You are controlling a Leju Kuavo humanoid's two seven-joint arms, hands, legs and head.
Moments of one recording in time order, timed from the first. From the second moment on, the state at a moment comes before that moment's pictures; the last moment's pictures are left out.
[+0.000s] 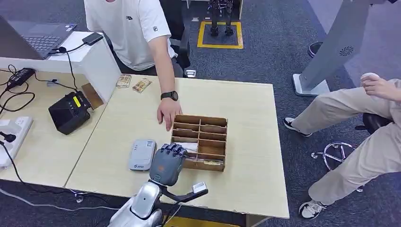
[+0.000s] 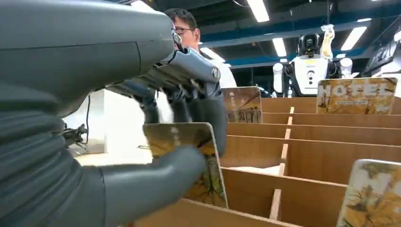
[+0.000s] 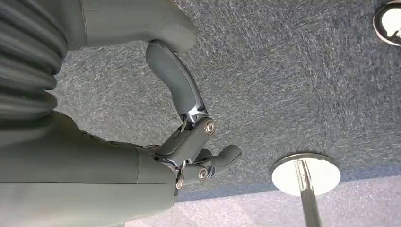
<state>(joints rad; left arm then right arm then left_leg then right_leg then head) -0.21 -0.10 -0.50 -1.00 -1.49 0.68 0.09 -0.14 0.30 -1.55 -0.49 1.27 -0.66 -0.53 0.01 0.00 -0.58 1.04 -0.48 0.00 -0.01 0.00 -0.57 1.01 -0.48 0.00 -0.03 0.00</state>
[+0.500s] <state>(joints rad) -0.21 -0.10 -0.49 -0.98 -1.49 0.69 0.06 -0.14 0.30 -1.55 -0.49 1.27 -0.66 -0.53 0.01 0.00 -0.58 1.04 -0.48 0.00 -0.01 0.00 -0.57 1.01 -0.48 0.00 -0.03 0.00</state>
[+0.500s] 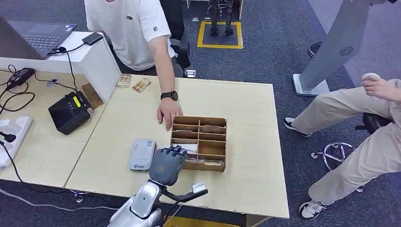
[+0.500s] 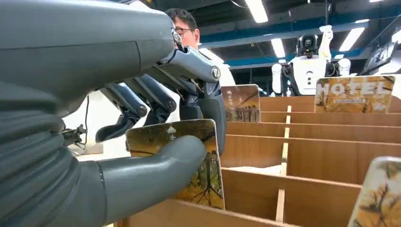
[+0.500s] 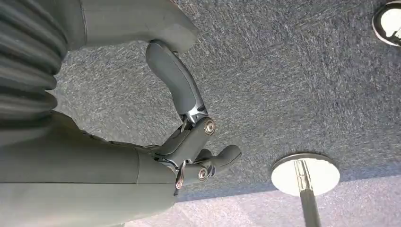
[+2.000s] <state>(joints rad) -0.47 -0.31 0.00 -1.29 -0.79 0.70 -0.50 -0.15 0.31 -1.55 -0.50 1.35 -0.66 -0.52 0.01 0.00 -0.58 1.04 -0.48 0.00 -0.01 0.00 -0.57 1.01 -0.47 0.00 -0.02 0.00</state>
